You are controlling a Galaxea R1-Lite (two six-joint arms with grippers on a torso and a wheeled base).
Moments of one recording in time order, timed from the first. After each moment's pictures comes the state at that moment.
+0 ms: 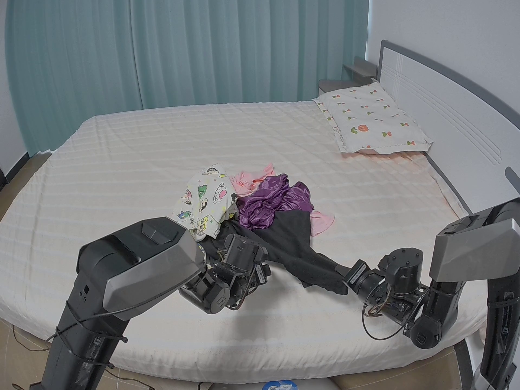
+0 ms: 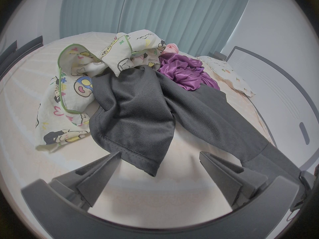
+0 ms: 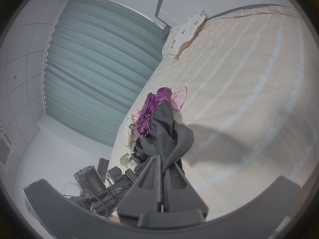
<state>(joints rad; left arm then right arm) -0.59 2.59 -1.33 -0.53 0.30 -0.69 0.50 2.29 -0.42 -1.55 -0.08 1.03</state>
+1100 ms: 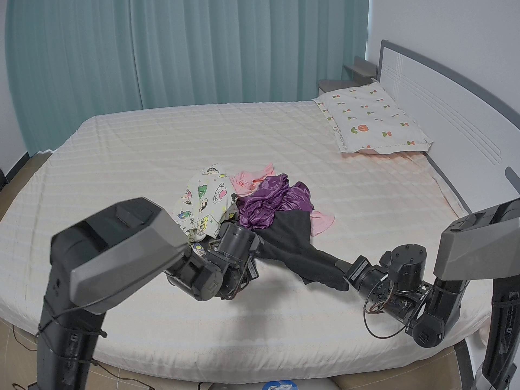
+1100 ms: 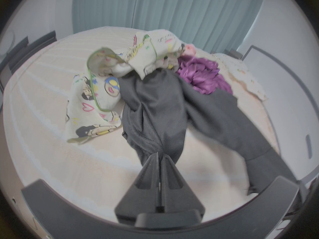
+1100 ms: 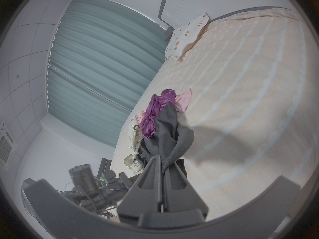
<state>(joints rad) -0.58 2.40 -1.26 -0.31 0.30 -0.83 0.50 2.25 -0.42 -1.55 -0.08 1.00</state>
